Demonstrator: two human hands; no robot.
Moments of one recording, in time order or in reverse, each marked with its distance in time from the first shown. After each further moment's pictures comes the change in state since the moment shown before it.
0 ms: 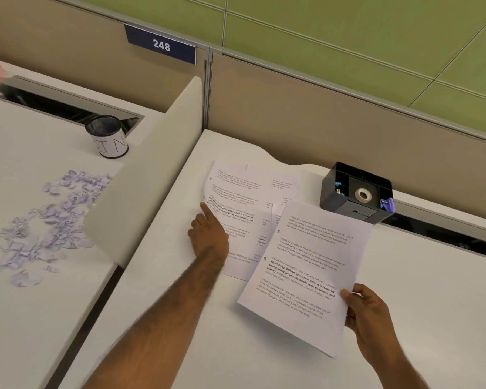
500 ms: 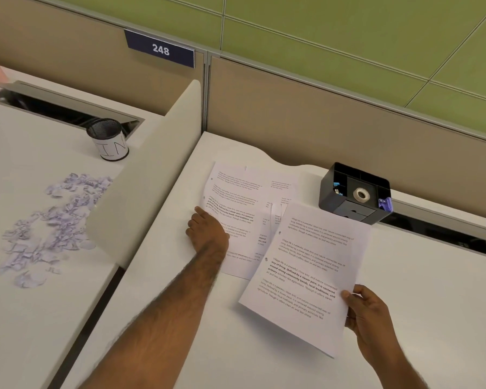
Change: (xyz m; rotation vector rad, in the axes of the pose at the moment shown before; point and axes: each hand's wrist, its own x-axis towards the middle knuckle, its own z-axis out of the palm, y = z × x) left_hand 0.006 0.003 -0.013 -0.048 -0.027 -0.052; right_hand -0.004 0.004 -0.004 0.029 0.004 -0.008
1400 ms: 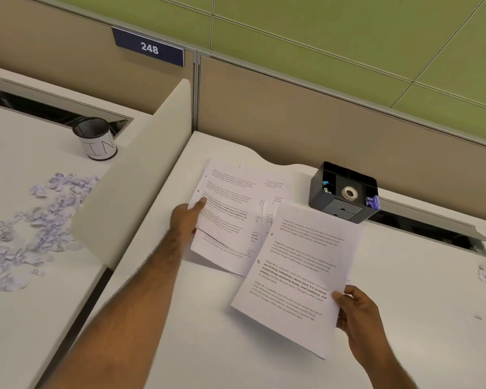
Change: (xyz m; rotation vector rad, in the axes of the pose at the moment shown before) left_hand 0.054 -0.037 -0.014 -1.272 -0.248 -0.140; right_hand -0.005 0.004 -0.005 -0.005 0.018 0.008
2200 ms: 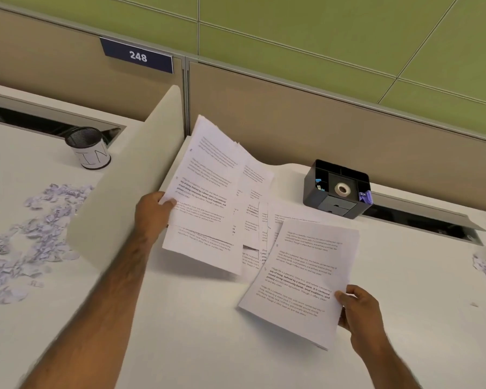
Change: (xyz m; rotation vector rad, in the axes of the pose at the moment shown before) left_hand -0.036 0.050 -0.059 0.331 0.122 0.325; right_hand 0.006 0.003 -0.003 -0.083 0.216 0.081
